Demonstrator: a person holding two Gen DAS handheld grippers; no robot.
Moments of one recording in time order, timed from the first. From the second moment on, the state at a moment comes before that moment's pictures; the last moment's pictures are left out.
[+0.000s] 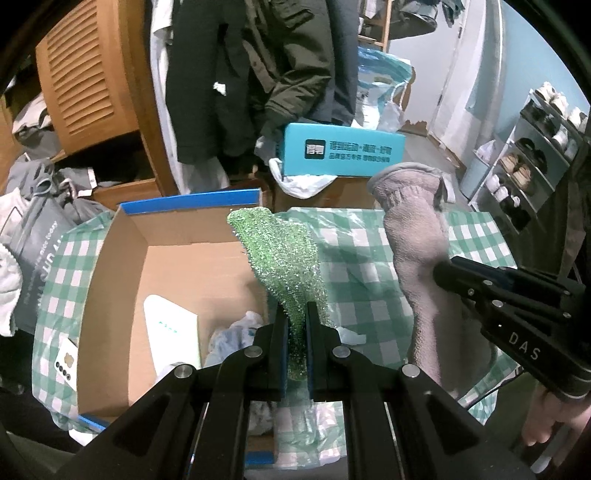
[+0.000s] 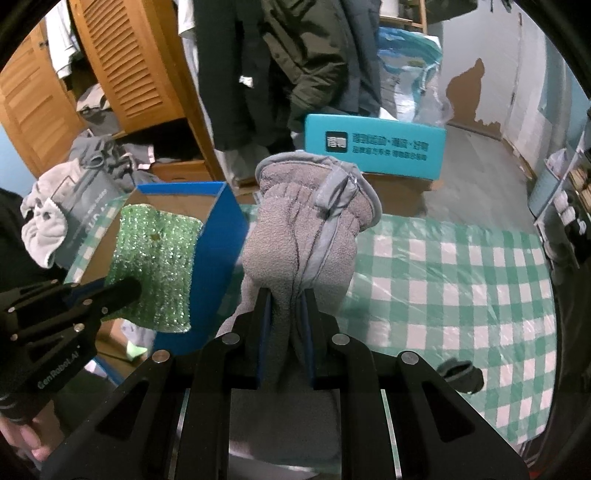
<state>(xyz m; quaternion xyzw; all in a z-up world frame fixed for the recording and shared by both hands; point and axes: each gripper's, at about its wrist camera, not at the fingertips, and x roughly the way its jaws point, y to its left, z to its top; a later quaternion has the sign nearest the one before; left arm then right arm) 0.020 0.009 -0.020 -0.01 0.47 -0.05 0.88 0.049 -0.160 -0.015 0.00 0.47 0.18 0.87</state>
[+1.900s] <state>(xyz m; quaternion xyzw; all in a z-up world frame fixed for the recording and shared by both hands) 0.044 0.115 -0.074 -0.10 0.53 0.02 0.84 0.105 -0.121 -0.161 -0.06 0.61 0.09 0.78</state>
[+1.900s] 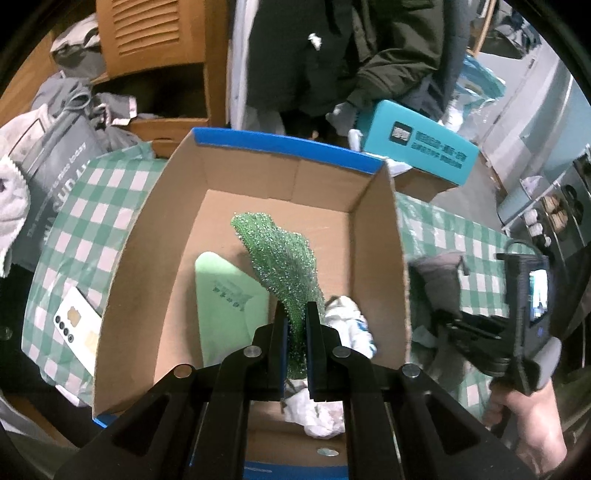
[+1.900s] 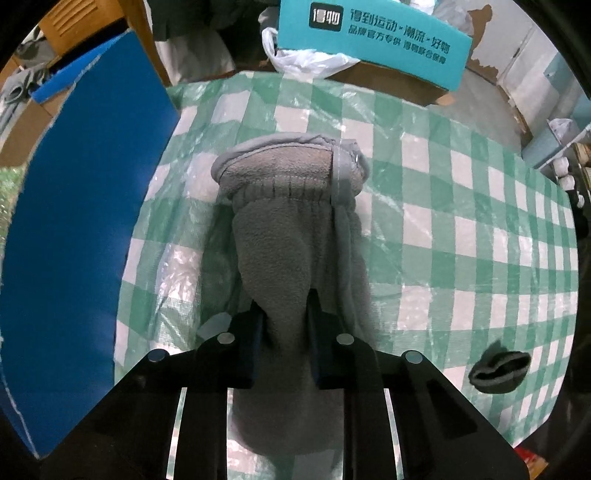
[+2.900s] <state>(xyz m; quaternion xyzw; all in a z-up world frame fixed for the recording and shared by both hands) 0.027 0.150 -0.068 -0.08 0.52 0.09 0.84 0.085 -0.056 -0.044 -0.05 0.53 0.19 0.82</state>
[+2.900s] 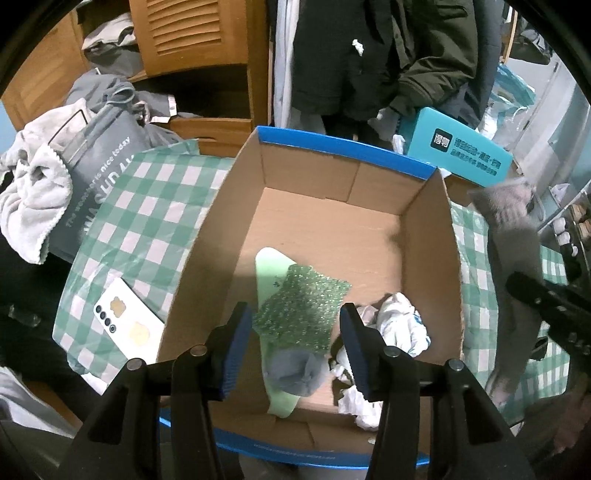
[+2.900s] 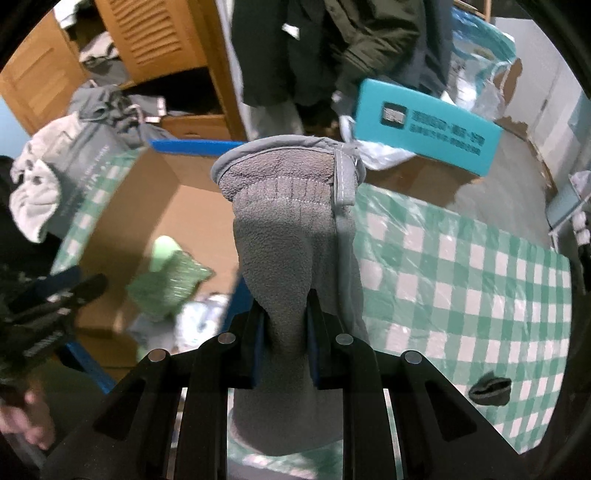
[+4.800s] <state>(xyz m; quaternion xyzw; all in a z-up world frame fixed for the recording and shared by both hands) 0.025 0.091 -0.052 -0.02 0.52 0.05 0.85 0.085 -0.078 -0.038 0.01 0.54 0.20 0.82</state>
